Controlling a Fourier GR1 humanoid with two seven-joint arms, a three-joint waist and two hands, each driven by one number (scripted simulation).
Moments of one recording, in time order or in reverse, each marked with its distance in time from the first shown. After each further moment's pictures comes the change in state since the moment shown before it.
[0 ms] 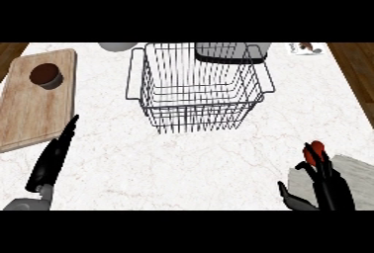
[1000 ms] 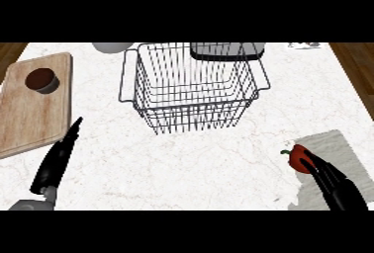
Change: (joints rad) left arm 0.006 -0.003 -0.028 0.011 0.021 0.020 -0.002; right arm -0.001 -0.093 0.004 0.036 -0.185 0.027 -0.405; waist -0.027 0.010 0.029
